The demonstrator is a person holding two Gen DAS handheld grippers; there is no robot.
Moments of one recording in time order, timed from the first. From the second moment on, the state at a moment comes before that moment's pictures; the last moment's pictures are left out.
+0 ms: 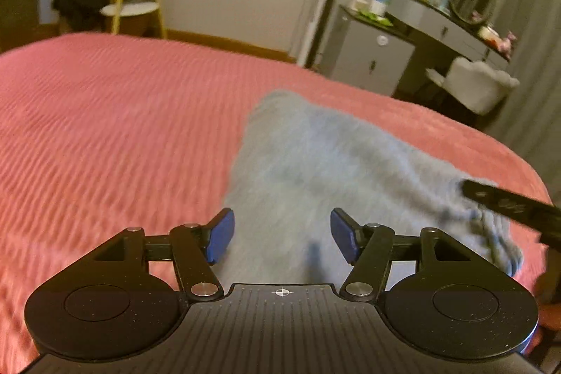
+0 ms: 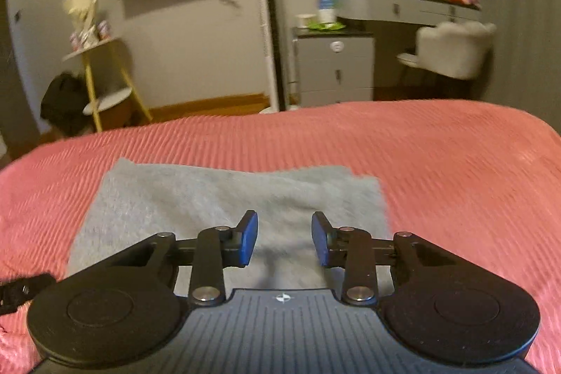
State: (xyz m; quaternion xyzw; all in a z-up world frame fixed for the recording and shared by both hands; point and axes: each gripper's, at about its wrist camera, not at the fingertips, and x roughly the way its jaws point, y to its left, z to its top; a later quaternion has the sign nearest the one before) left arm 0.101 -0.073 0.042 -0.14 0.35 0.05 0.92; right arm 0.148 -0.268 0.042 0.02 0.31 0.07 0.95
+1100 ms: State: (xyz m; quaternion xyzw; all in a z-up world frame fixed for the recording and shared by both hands) left arm 0.240 -0.065 -0.007 -0.04 0.35 0.02 0.94; right arm 0.244 -0.303 -0.013 0.10 0.34 0.08 0.93
